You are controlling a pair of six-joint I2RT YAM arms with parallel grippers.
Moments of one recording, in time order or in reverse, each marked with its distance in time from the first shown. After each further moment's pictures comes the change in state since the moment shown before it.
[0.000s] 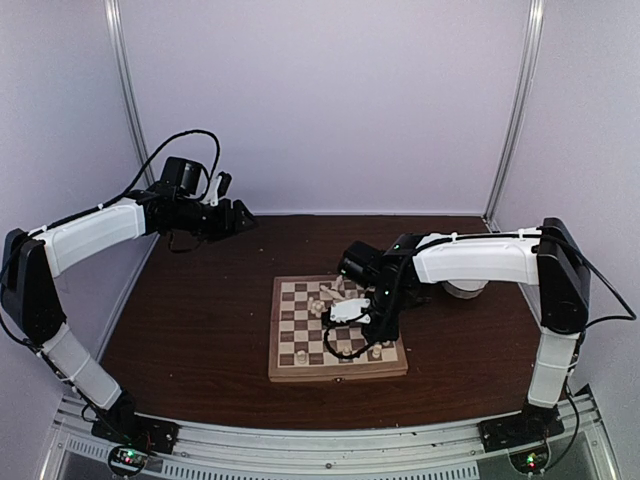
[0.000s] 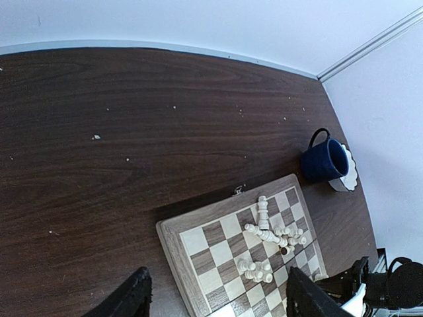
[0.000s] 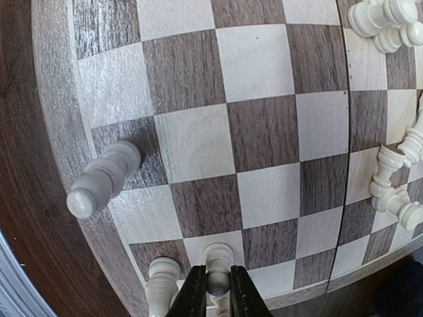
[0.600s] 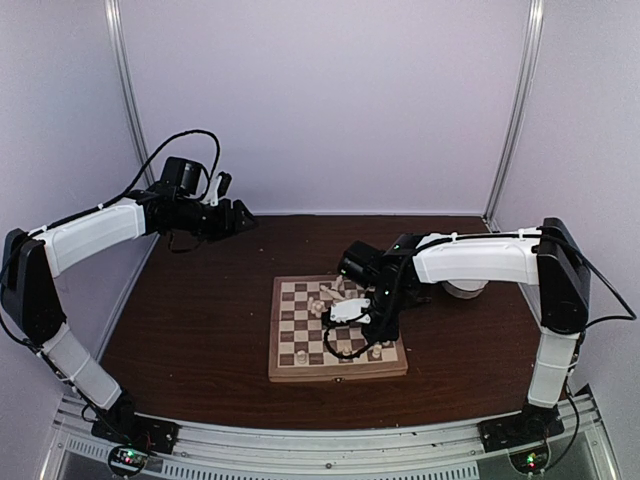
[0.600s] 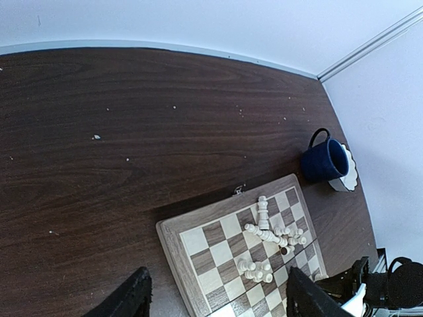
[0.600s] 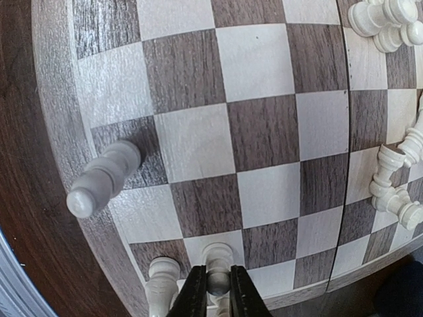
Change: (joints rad) left arm 0.000 0.000 0.000 0.000 0.000 0.000; right arm 0.000 0.000 0.000 -0.002 0.000 0.003
